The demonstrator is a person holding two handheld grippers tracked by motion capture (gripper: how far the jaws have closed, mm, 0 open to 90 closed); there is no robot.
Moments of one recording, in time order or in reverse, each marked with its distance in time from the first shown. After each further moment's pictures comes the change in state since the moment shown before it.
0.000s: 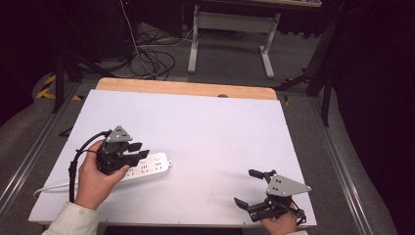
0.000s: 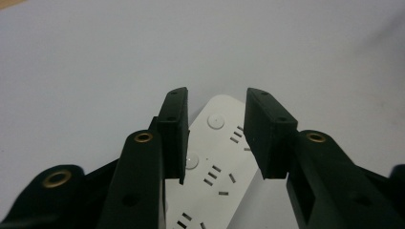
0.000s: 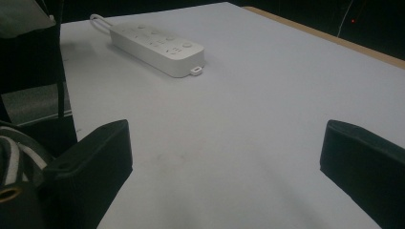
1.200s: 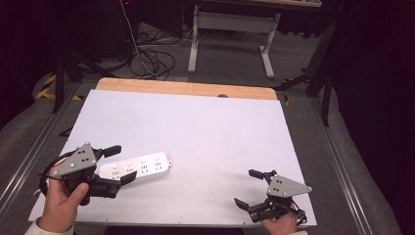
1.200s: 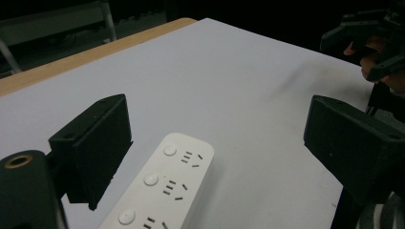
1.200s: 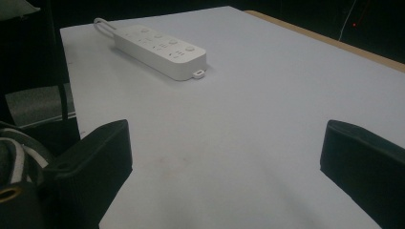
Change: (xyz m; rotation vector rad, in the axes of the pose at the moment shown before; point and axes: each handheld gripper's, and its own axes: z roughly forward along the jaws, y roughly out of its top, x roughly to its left) left arm -0.011 -0.044 -0.064 -0.338 -0.145 0.124; right arm 0.001 0.000 -0.002 -0.011 0.006 -0.007
